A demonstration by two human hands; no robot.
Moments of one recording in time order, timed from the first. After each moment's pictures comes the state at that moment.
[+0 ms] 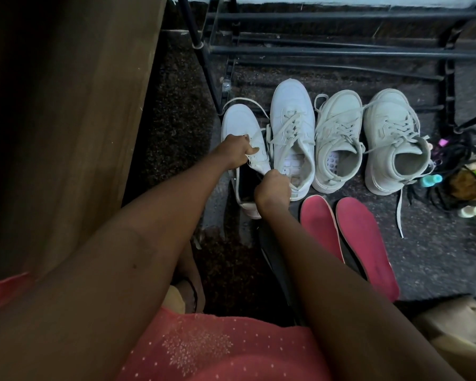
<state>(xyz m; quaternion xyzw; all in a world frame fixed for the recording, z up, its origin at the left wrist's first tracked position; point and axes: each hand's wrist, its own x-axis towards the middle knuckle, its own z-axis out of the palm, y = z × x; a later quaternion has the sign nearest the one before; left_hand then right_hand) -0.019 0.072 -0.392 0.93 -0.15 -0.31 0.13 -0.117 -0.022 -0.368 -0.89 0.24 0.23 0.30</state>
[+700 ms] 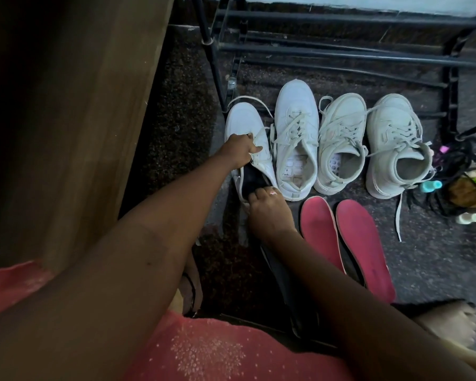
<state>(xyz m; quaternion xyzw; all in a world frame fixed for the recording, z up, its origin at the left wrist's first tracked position) -0.021 0.074 -0.408 0.93 -0.13 -0.30 0.16 -0.160 -0.025 -0.391 -0.98 -0.16 0.11 0.08</state>
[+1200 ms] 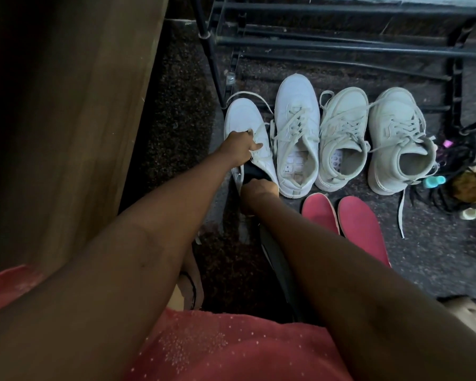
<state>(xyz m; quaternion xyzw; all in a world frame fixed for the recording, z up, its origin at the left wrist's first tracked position) -0.020 0.073 -0.410 0.93 -0.14 -0.30 0.14 -0.108 -0.004 -0.381 -0.91 -0.08 0.41 0.04</state>
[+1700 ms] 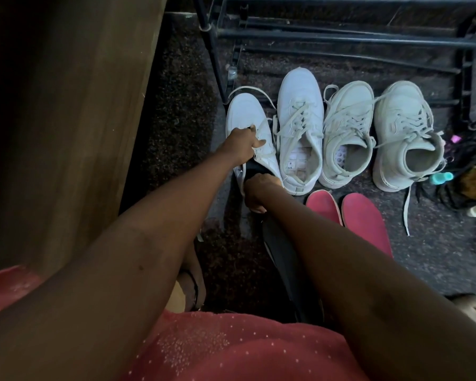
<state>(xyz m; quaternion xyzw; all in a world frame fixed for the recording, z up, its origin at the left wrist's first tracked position) -0.023 0.071 -0.413 0.94 -0.13 -0.29 0.14 -0.099 -0.009 -0.372 -0.88 -0.11 0.46 0.03</state>
